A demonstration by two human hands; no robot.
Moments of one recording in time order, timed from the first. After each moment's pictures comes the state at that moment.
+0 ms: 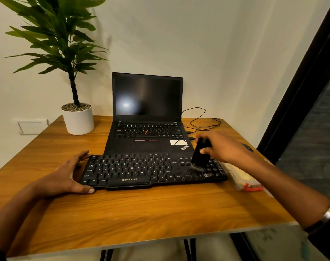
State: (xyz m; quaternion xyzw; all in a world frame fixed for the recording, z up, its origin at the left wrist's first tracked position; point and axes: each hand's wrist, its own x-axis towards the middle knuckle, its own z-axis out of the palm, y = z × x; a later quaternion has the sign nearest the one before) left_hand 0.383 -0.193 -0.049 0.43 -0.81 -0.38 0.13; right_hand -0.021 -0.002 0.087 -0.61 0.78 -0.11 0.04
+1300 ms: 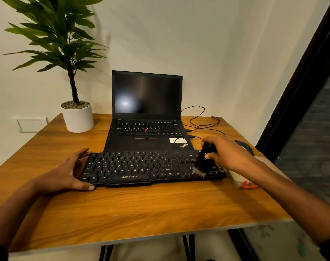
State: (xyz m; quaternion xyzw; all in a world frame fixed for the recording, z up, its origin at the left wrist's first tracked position) left_hand 0.384 -0.197 -0.053 0.43 -0.81 -0.38 0.14; right_hand -0.015 0.025 0.082 -0.59 0.80 -0.12 0.05
